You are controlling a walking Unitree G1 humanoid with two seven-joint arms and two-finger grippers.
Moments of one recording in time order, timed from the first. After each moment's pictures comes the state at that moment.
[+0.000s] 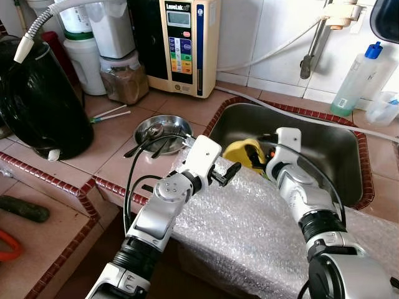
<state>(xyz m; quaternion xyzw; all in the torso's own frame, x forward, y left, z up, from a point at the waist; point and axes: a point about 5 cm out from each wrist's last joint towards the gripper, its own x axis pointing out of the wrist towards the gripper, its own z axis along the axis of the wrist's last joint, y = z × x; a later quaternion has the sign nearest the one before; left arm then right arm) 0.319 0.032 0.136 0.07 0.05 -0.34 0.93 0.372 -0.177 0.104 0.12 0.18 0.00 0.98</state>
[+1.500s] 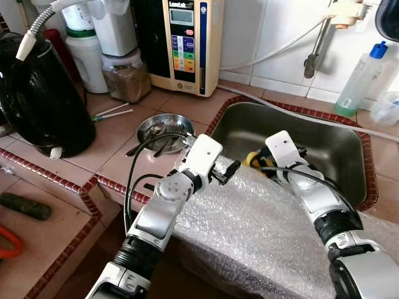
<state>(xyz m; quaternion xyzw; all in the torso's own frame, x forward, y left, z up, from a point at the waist) 0.321 0.033 0.138 0.09 0.04 -0.33 0.94 0.369 -0.189 0.107 -0.35 0.15 0.11 0.92</state>
